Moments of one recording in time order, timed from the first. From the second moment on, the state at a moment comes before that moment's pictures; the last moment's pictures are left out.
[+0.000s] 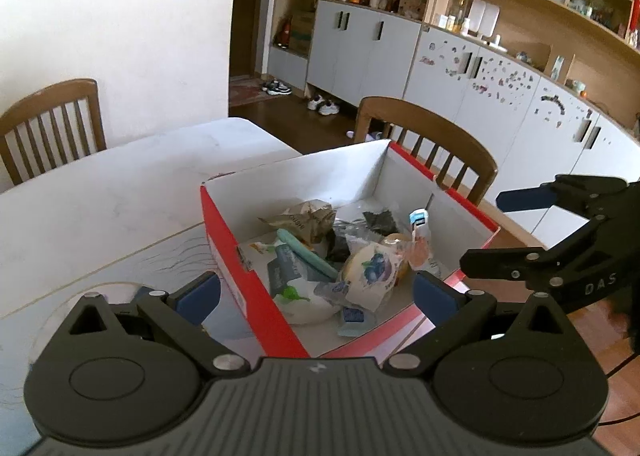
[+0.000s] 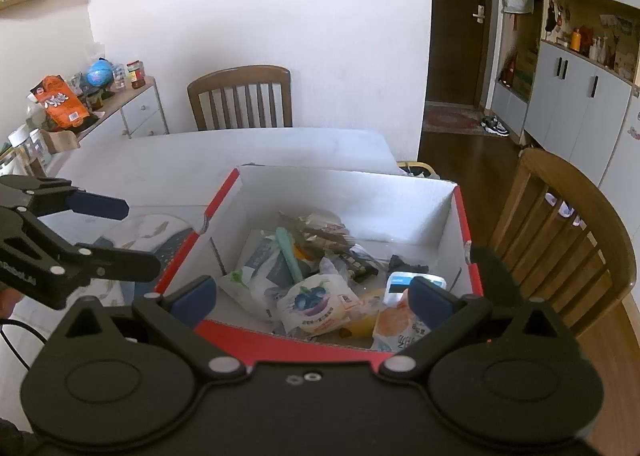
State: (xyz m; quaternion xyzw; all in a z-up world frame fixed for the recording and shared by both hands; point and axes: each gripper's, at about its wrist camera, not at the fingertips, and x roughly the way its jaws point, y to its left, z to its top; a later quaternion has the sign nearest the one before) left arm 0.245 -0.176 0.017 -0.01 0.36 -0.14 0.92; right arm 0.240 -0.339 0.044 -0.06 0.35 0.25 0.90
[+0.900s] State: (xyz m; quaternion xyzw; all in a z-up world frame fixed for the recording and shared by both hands) left arm 0.238 -0.182 0.006 -0.01 0.37 -0.13 0.92; right arm 0.226 -0.339 0.038 -0.06 0.36 0.23 0.90
